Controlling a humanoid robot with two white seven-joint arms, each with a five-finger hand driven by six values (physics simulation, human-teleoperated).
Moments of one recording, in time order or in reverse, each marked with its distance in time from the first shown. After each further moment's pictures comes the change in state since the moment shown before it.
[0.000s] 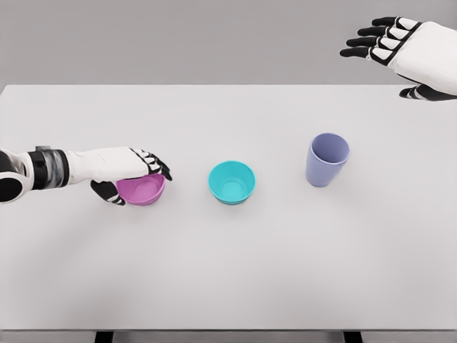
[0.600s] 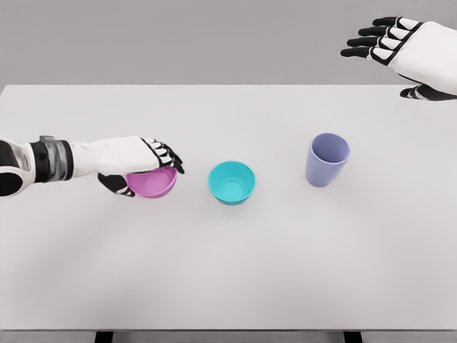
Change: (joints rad) left arm -0.041 -0.001 0.005 -0.077 0.000 -0.013 0.000; right arm 0.000 -0.002 0.000 0.001 0.000 0.000 0.000
